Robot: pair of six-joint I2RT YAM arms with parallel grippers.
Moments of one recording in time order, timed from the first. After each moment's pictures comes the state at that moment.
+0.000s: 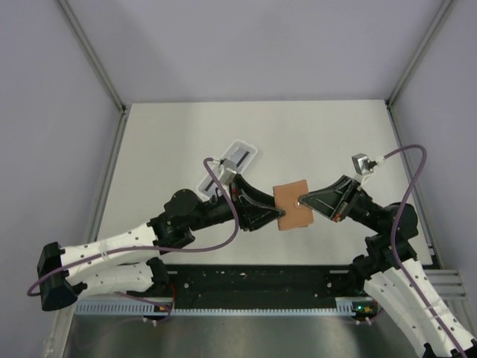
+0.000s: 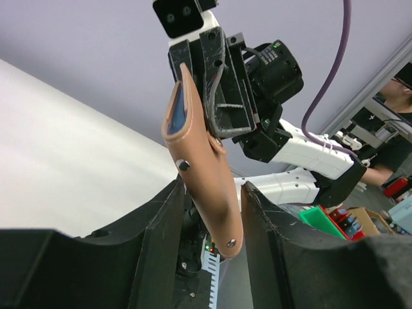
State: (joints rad) left arm -1.12 0.95 0.74 0.47 0.23 -0.58; right arm 0.38 0.43 0.45 0.43 -0.73 1.24
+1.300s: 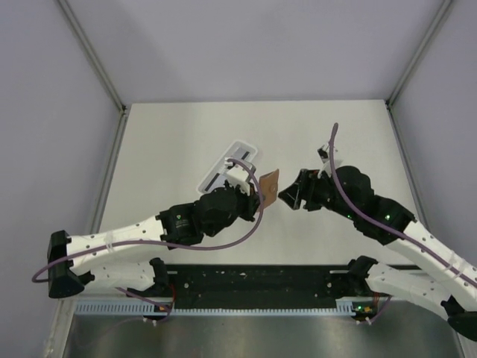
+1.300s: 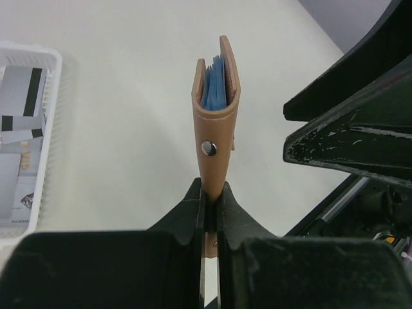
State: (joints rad) left arm -1.21 1.08 0.94 -0.17 -0.43 -0.45; right arm 0.80 0.78 0.93 -0.56 0.05 0.65
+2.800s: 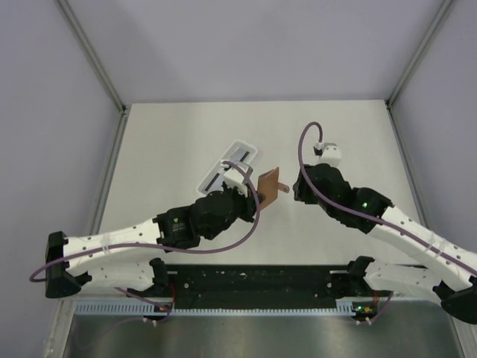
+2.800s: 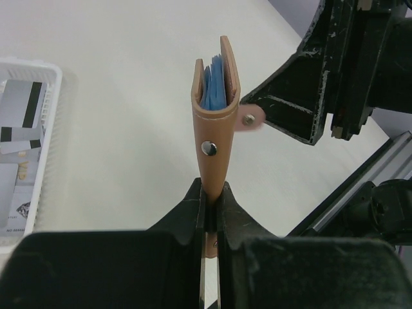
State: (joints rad) left arm -1.24 1.06 0.92 -0.13 -0.48 -0.44; right arm 0.88 0.98 0.98 -0.66 0.48 0.67
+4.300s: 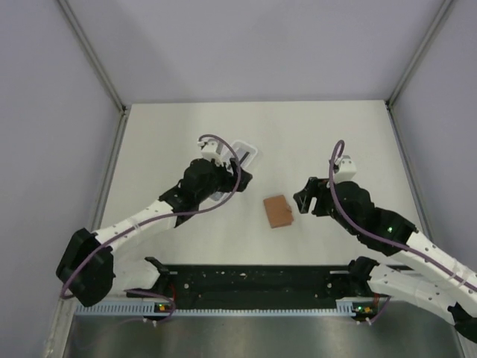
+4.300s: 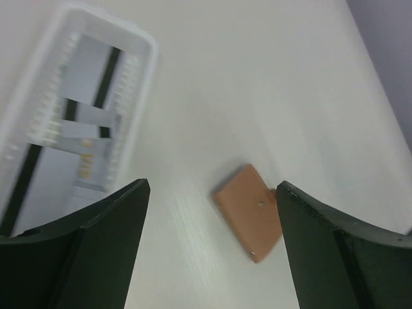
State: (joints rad) left arm -0.70 1.24 0.70 0.21 0.01 -0.59; right arm 0.88 0.69 0.80 -0.59 0.41 0.60
